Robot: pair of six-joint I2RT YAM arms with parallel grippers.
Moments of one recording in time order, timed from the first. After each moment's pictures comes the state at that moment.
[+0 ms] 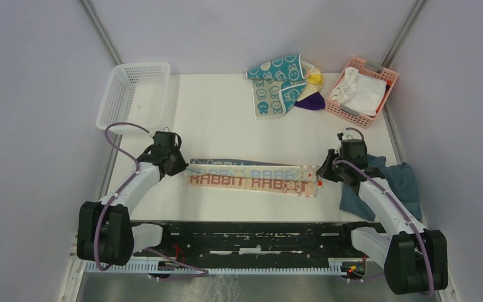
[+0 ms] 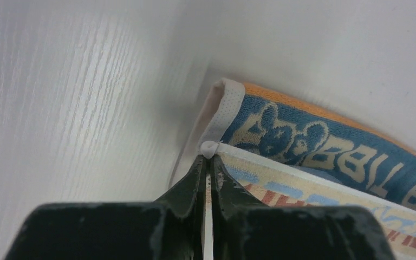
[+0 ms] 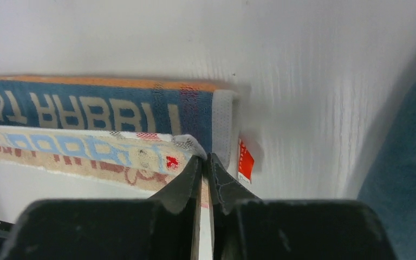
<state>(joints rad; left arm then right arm) -0.13 1.22 0.68 -0.42 -0.09 -0.53 0.10 1.02 0.54 -0.37 -0.17 0.42</state>
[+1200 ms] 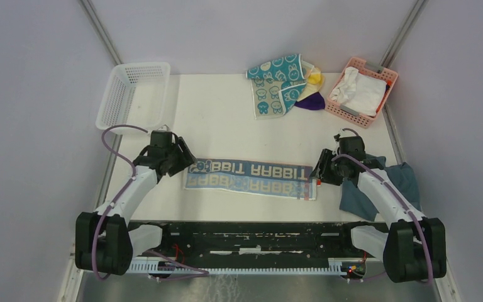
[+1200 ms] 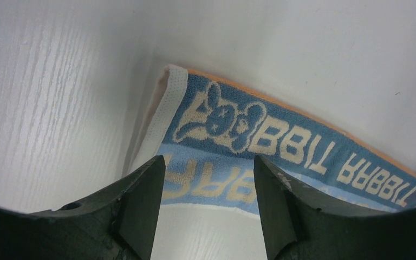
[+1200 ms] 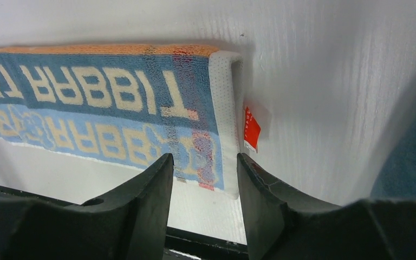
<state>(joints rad) -0.13 1.16 0.67 -0.41 0.05 -0.62 0.10 1.11 0.62 -0.54 -0.25 0.44</state>
